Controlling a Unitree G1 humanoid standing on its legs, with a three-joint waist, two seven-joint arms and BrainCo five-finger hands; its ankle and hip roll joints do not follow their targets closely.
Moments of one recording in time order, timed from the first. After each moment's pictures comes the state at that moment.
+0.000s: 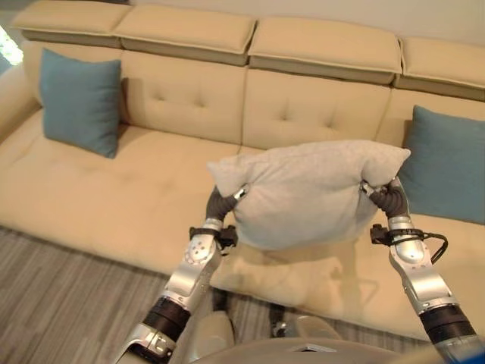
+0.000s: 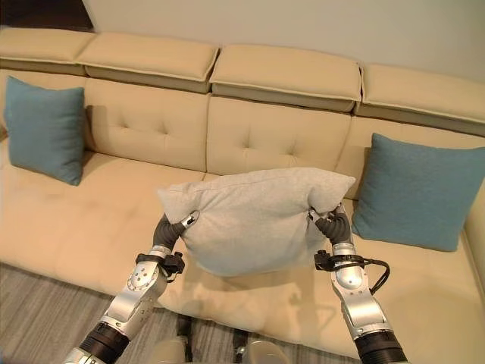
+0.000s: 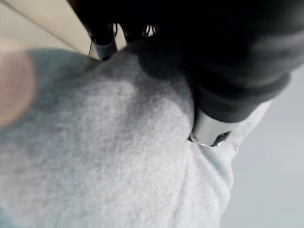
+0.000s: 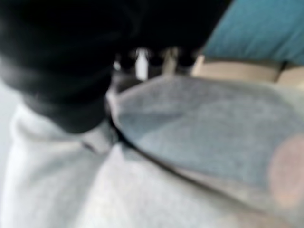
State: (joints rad) left arm -0.10 0.29 -0.36 0.19 -0.48 -0.20 0.20; right arm -0.04 -0.44 0.11 0.16 0.11 -0.19 -0.25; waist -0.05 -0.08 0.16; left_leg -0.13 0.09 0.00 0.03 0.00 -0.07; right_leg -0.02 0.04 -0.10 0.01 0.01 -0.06
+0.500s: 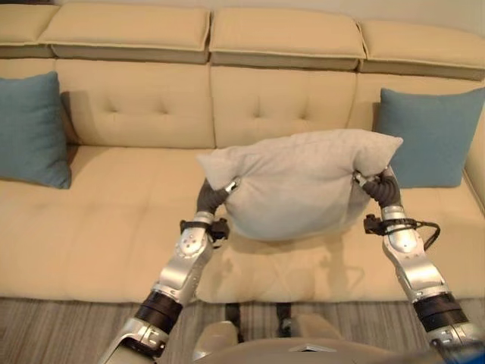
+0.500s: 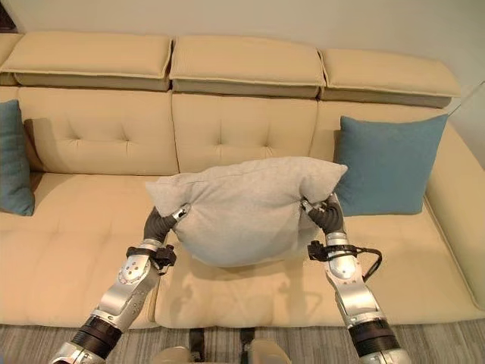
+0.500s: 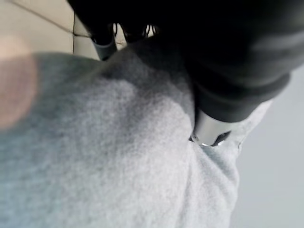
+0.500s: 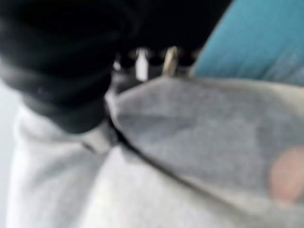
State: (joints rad) left arm -0.14 0.32 -0.31 0.19 -0.48 -0.20 0.20; right arm -0.13 -0.44 0.13 0.16 0.08 -0.18 -0.25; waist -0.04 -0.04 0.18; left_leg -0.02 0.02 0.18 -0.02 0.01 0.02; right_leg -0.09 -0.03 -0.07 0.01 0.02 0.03
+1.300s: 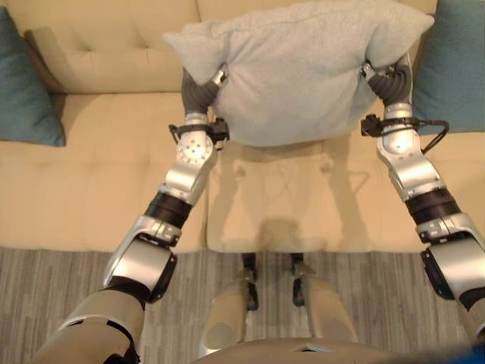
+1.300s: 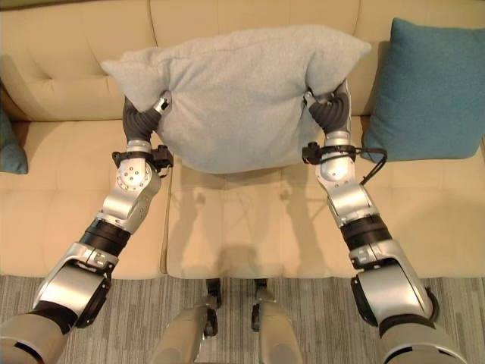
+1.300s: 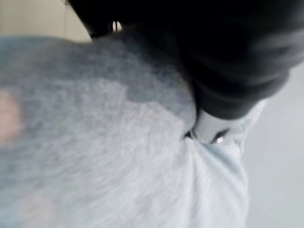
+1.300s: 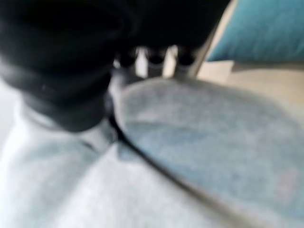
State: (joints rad) left arm -0.95 0.41 -0.34 0.58 -0.45 -0.27 0.47; right arm -0.98 -0.55 0.33 0.59 0.14 -0.16 -0.46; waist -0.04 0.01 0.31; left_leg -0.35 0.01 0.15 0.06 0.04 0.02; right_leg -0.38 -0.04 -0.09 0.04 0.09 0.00
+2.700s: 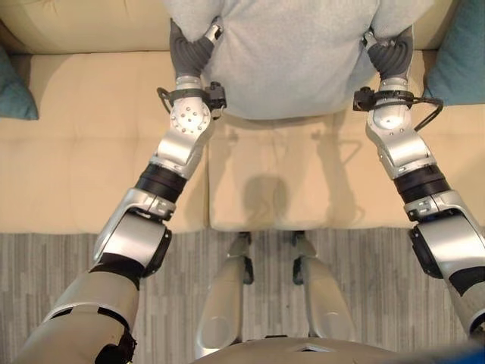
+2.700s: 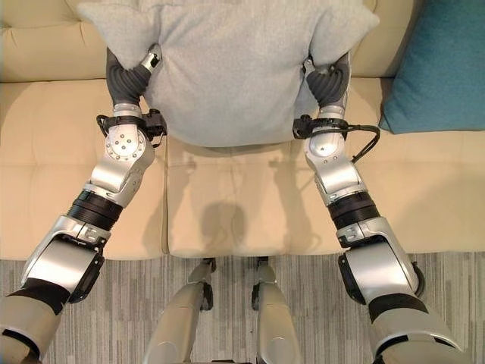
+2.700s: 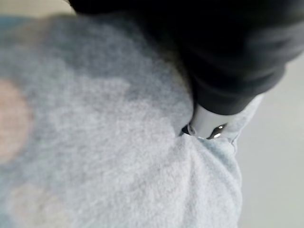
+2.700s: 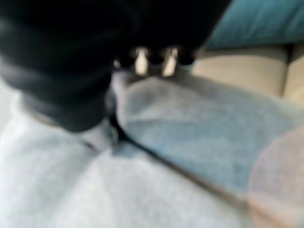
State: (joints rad) left arm -0.98 0.44 -0.34 0.49 -0.44 -0.24 0.52; right arm -0.97 -0.47 0.29 0.53 0.17 -0.09 -0.55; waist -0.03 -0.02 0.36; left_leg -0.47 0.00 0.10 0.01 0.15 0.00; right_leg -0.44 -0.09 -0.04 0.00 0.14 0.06
